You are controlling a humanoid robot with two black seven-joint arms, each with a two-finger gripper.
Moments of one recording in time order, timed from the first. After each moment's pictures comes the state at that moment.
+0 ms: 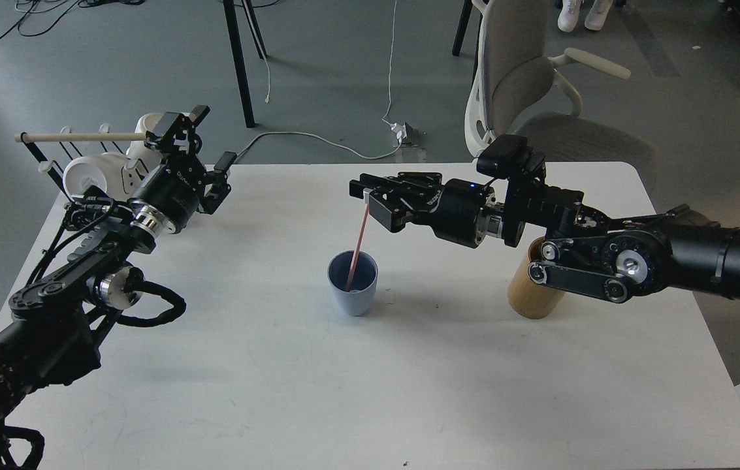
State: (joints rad) left arm -0.67 0.27 -0.71 -0.63 0.44 -0.34 -0.49; right arm 1.25 -0.27 -0.34 1.03 -1.10 -0.39 0.49
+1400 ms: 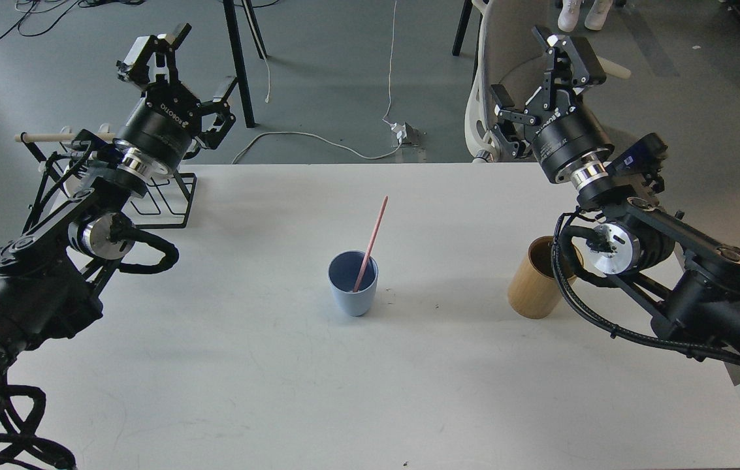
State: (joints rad) left arm -0.78 0.30 -0.78 -0.67 0.30 -0.49 -0.49; right arm 0.76 -0.37 0.63 1.16 -0.23 -0.05 0.49
